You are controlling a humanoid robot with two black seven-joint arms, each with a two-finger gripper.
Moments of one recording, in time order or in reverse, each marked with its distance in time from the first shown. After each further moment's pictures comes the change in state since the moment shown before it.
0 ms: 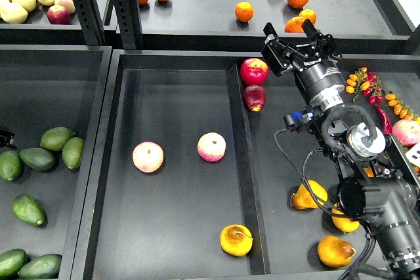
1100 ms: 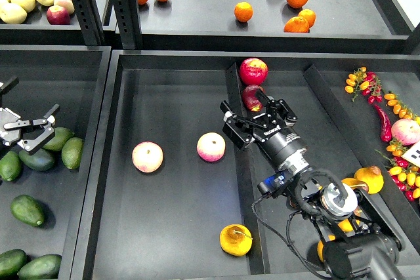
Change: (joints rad) left arm 0.843 -0.477 -1.365 -0.617 -0.420 0.000 0.000; right arm -0.217 -0.029 -0.236 0.122 -0.004 0.019 -0.055
